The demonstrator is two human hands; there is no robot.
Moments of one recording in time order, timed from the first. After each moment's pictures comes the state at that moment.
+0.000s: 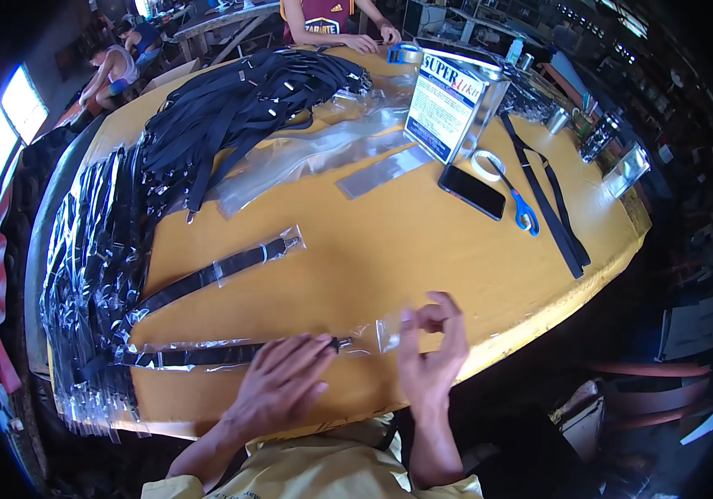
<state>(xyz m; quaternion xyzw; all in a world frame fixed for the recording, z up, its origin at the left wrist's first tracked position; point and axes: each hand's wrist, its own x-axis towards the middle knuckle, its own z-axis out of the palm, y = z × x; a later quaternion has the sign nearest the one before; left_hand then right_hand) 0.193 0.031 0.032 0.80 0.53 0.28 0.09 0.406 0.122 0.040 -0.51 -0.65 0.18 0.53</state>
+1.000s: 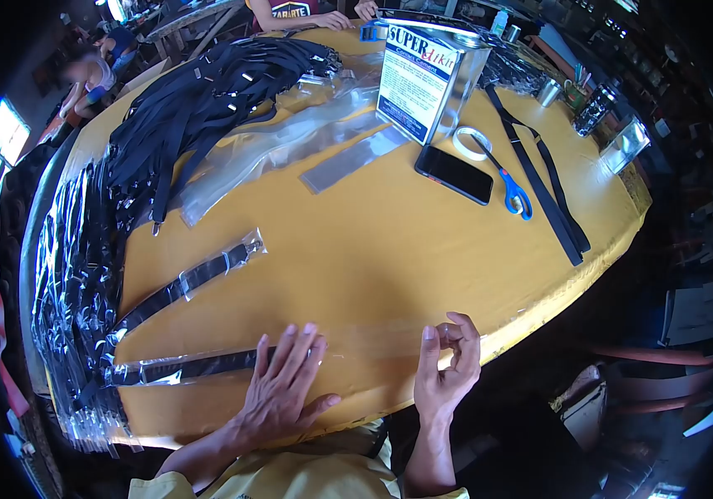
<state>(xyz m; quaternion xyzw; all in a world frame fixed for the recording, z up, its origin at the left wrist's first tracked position) 0.231 0.054 0.013 0.79 0.57 0.16 0.16 0.459 0.124 0.006 -0.58 -0.55 0.20 0.57</state>
